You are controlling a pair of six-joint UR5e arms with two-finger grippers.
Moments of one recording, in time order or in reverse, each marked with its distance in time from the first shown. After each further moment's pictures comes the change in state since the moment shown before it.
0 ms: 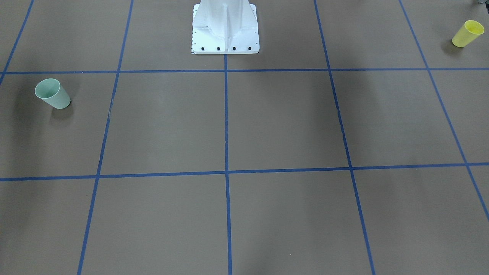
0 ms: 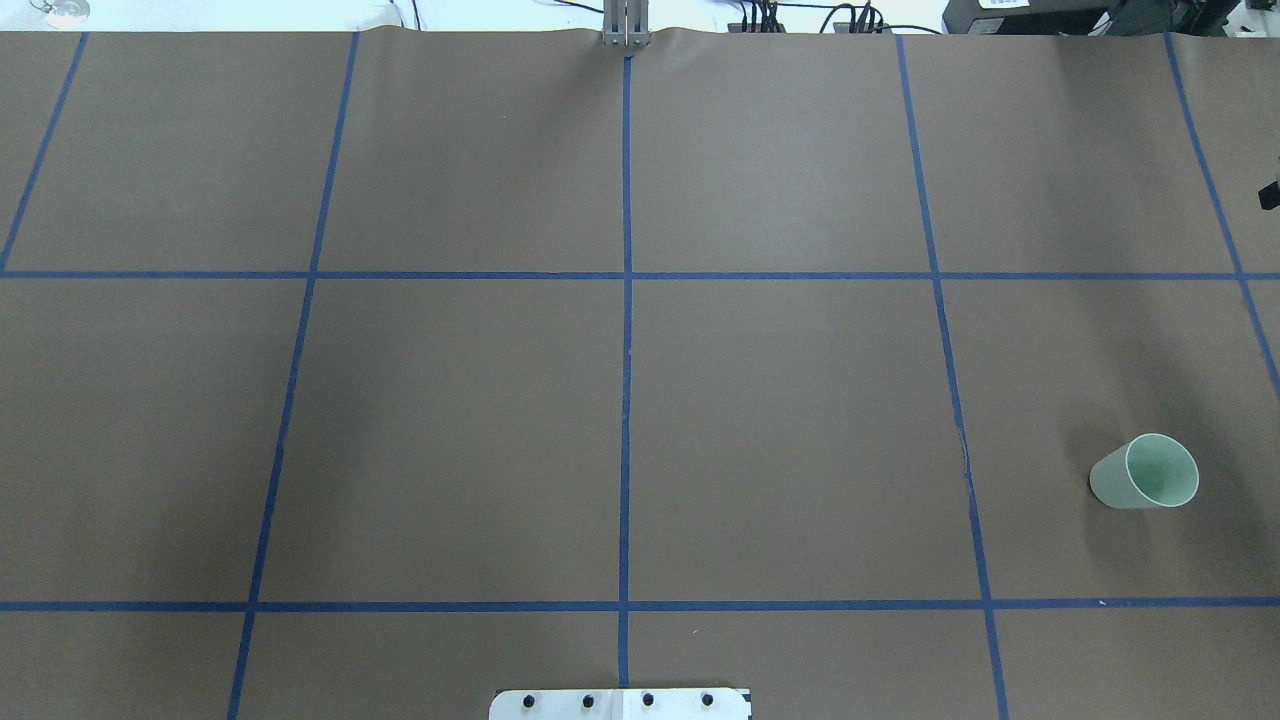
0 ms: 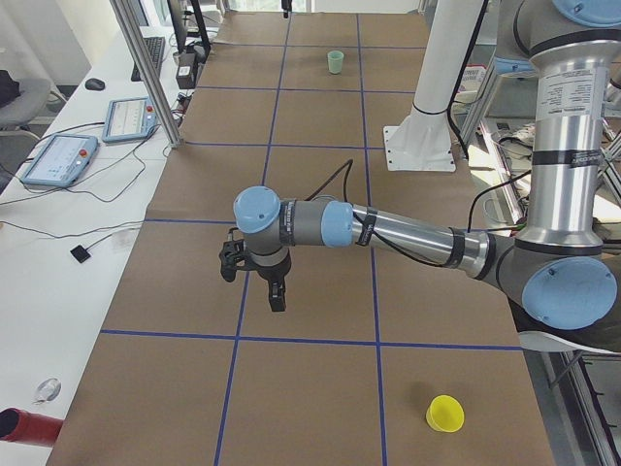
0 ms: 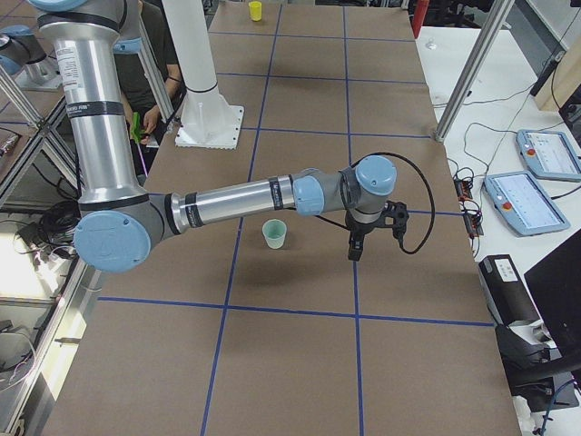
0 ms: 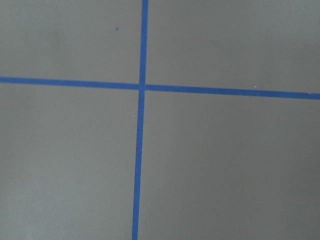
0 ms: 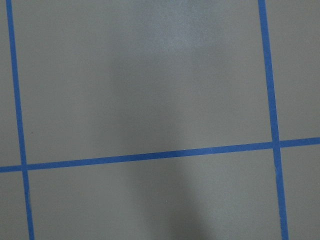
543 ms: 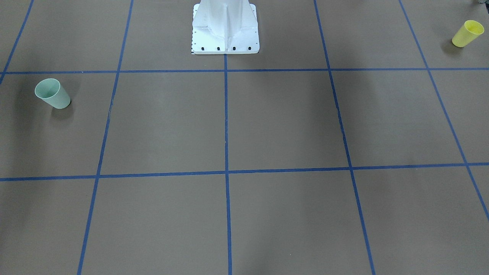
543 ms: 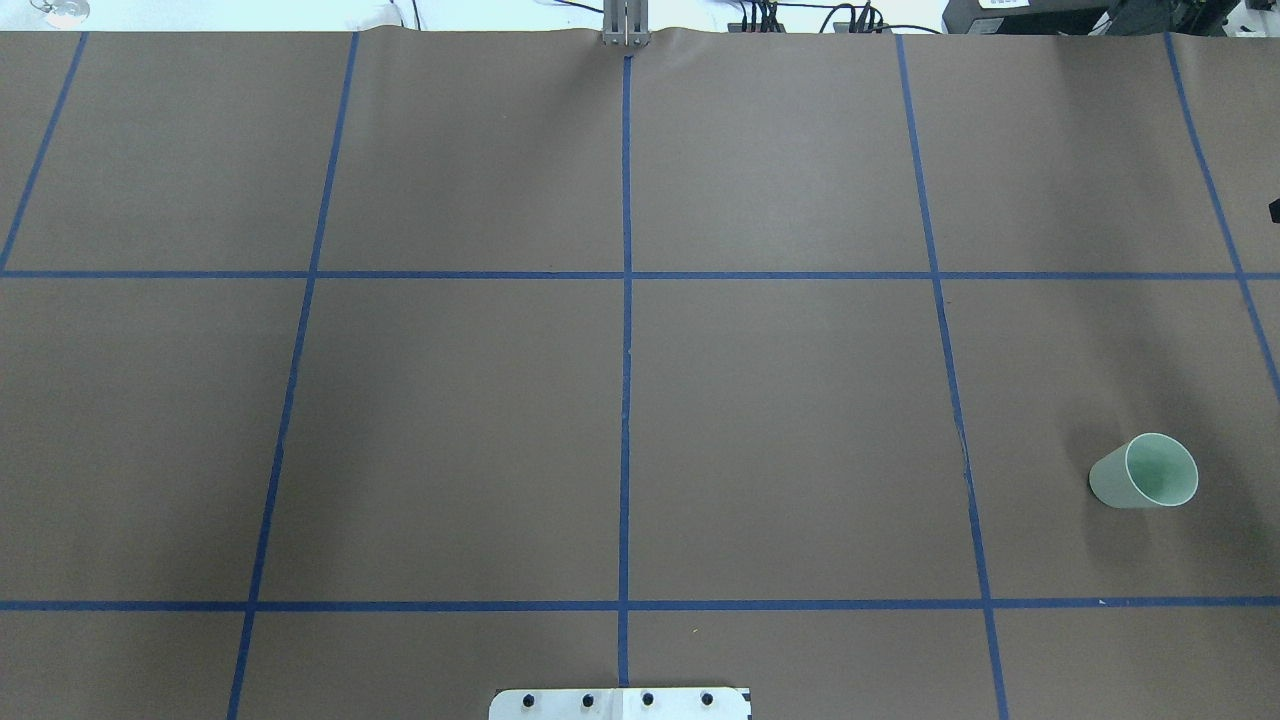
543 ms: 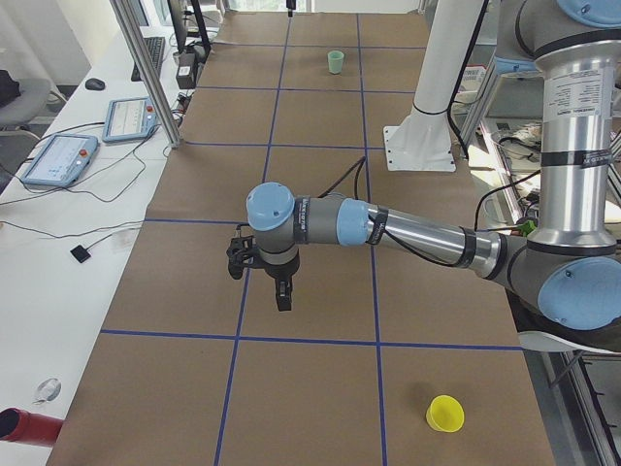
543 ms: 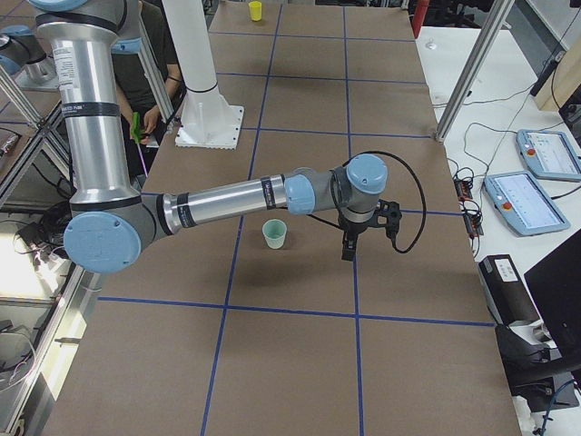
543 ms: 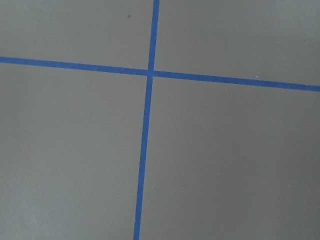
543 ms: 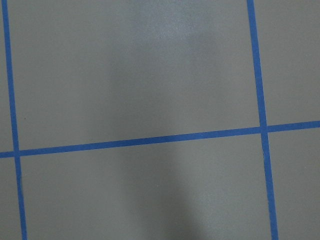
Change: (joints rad) left arm -0.016 0.035 -0.055 -0.004 0.005 0.025; right arm 0.000 -0.030 0.035 -0.007 -0.007 -0.002
